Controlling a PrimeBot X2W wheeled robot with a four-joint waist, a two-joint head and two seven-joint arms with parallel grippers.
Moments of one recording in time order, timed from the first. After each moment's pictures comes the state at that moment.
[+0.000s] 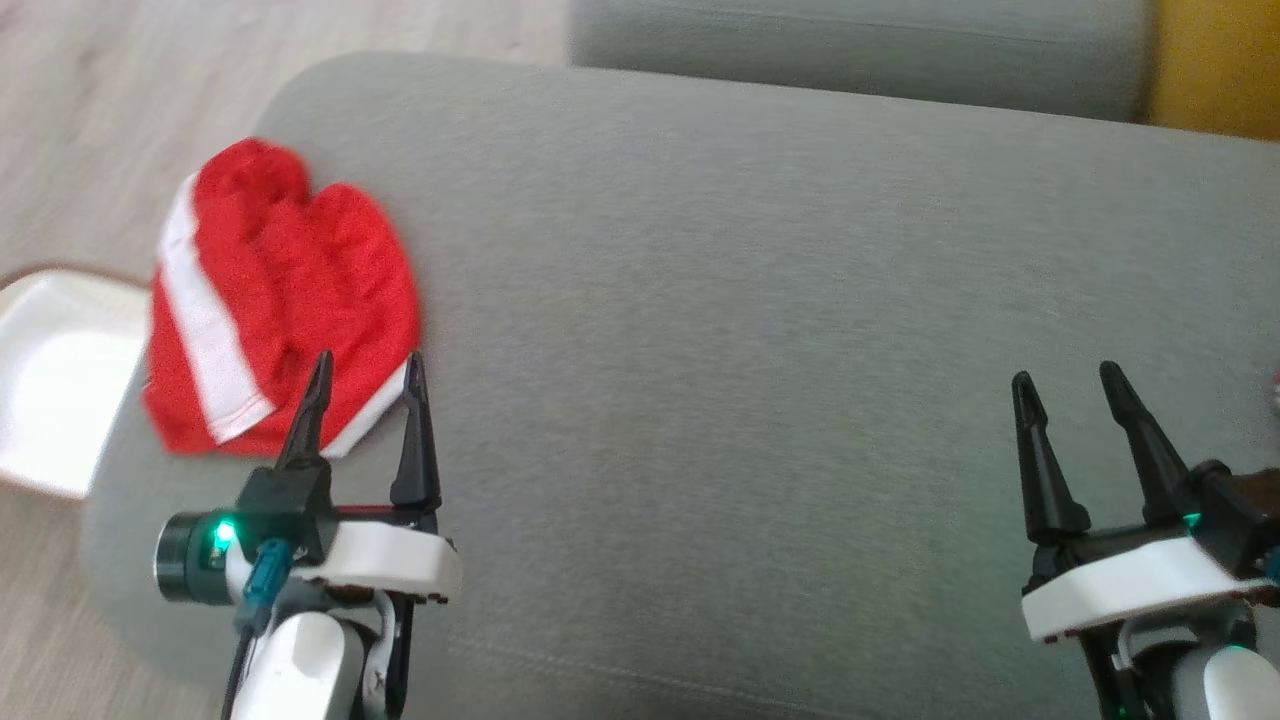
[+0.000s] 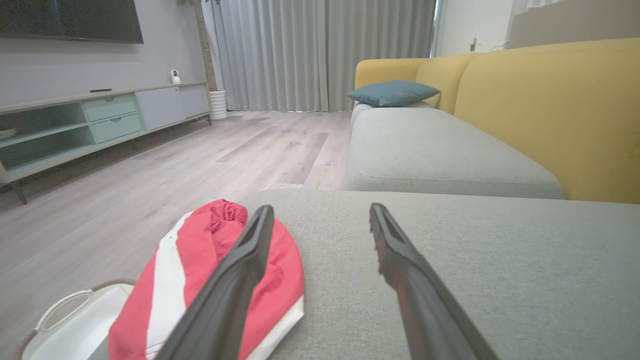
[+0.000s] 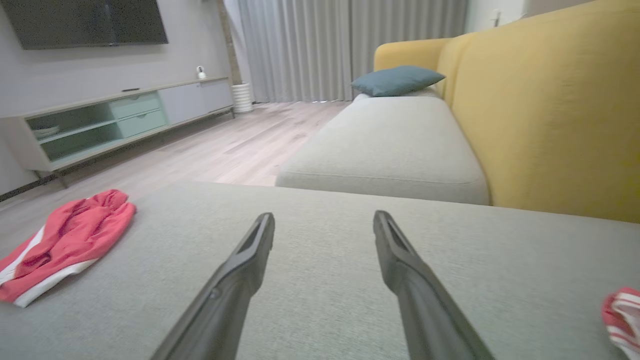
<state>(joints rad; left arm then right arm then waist) -0.09 0.14 -0.31 0.10 -0.17 0.24 -0.26 0.09 -0.08 -0.01 -0.16 0.16 0.12 0.05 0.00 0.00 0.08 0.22</state>
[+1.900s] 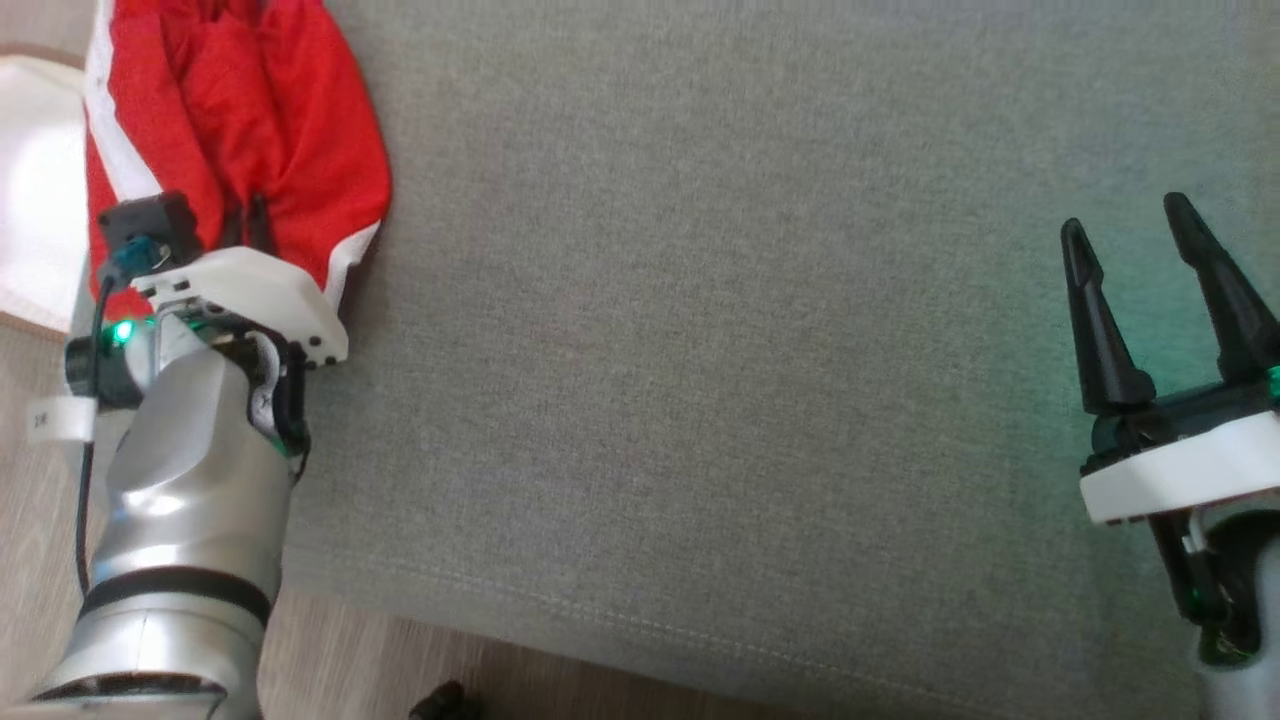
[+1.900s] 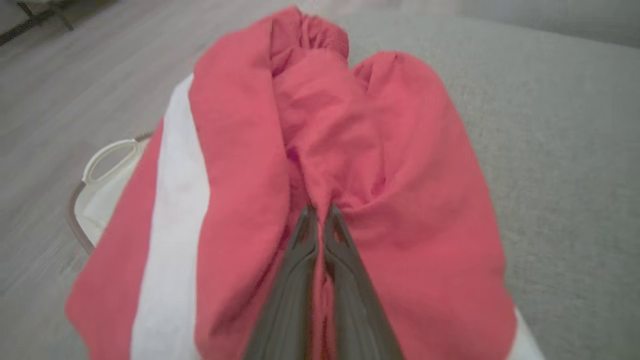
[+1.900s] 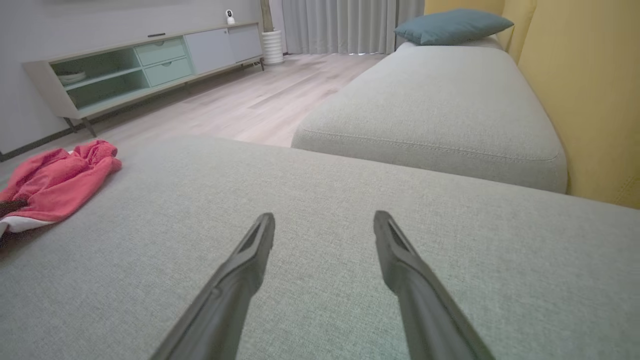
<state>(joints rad) -0.80 0.10 -0.07 1.08 -0.24 0.04 -0.21 -0.10 -0.23 0.02 -0.29 0.19 0.12 0.17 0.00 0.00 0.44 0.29</state>
